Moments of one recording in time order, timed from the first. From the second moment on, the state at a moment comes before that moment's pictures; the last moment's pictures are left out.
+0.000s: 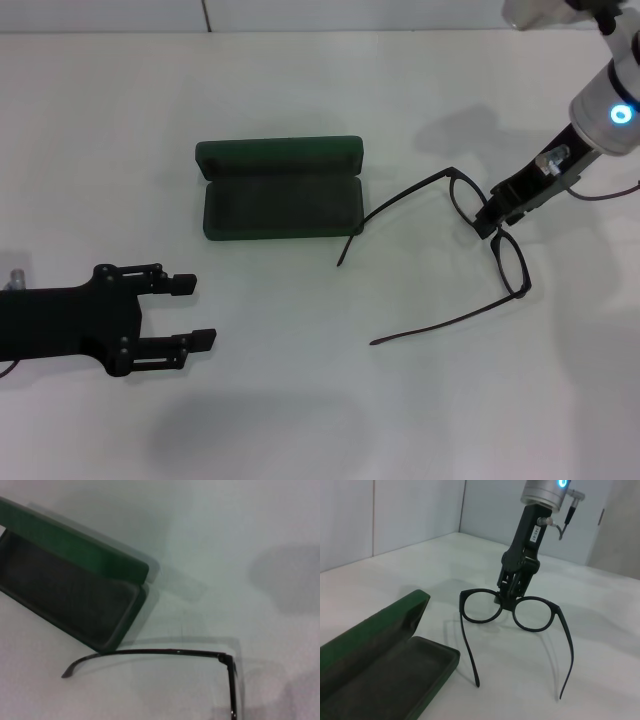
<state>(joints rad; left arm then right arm) -0.27 -2.02 0.87 0.81 1.95 1.66 -1.27 1.08 2.02 -1.11 -0.62 -2.64 -1.39 2.62</state>
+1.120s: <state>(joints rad) -0.27 -2.05 0.79 0.77 1.93 1.69 -1.38 0.86 1.97 -0.95 -0.88 -2.40 -1.46 2.52</state>
